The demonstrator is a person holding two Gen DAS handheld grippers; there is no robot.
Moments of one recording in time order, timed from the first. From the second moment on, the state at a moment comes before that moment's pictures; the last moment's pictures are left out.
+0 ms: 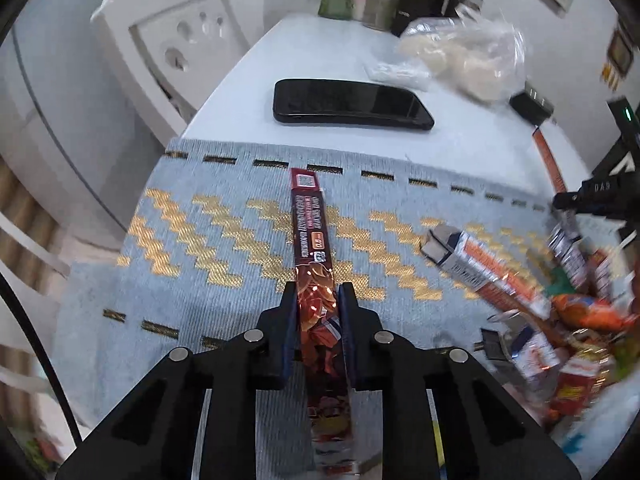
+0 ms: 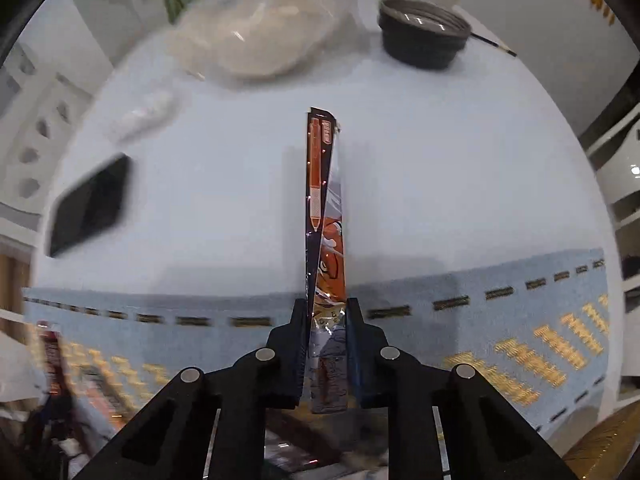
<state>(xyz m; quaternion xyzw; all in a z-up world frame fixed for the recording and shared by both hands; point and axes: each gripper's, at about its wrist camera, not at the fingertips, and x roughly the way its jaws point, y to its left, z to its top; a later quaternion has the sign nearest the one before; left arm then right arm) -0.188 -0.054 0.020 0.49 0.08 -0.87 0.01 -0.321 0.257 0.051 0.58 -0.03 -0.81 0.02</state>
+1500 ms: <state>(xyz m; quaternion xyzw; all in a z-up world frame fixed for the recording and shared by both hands) -0.056 0.305 0.118 0.50 0.11 -0.79 -0.32 0.014 0.582 0.128 0.56 -0.30 -0.77 -0.08</state>
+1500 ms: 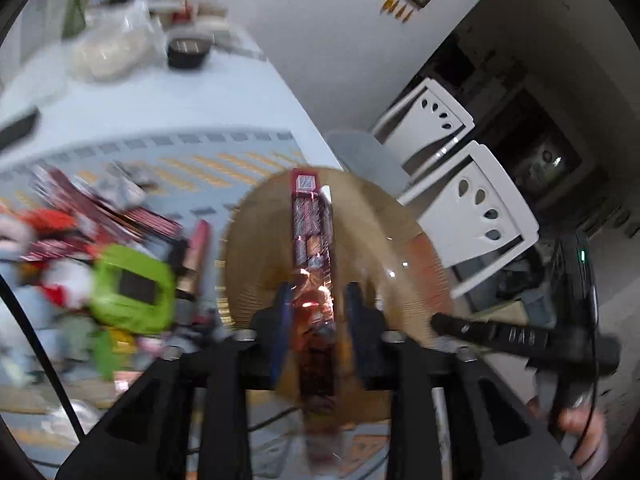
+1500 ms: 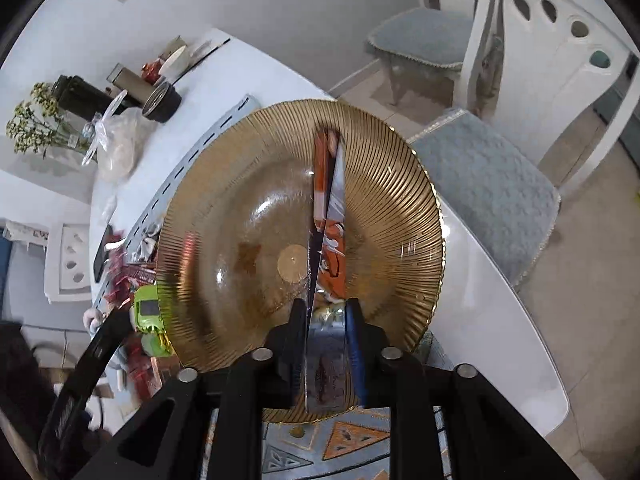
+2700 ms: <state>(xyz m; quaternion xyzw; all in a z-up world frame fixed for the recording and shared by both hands) 0.011 -0.055 0.070 0.54 0.28 -0.80 -0.04 0.017 0.281 0.093 0.63 -0.14 -0.74 0.18</state>
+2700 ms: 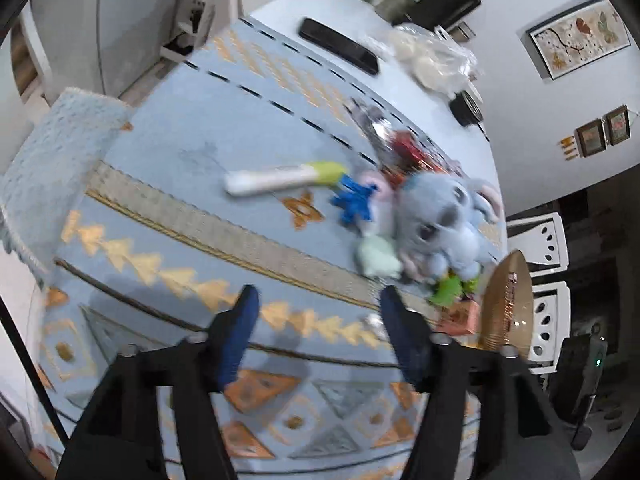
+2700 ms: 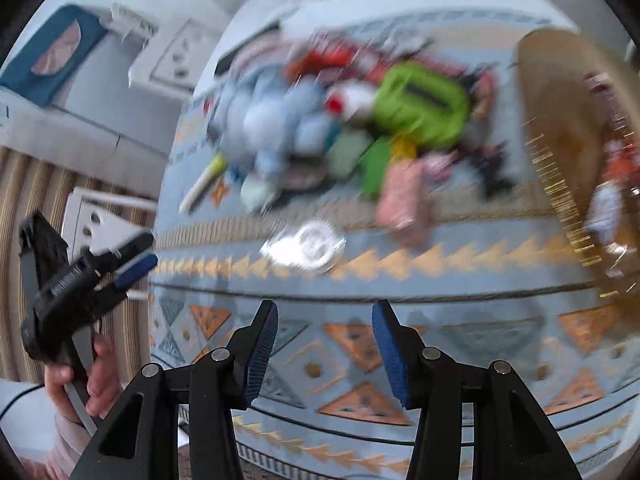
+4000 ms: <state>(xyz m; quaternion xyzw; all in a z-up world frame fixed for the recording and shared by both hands) -0.081 -0.022 0.019 0.49 -0.06 -0.86 -0.16 -0.034 0.178 0.033 0.61 -0.05 -0.79 -0.07</state>
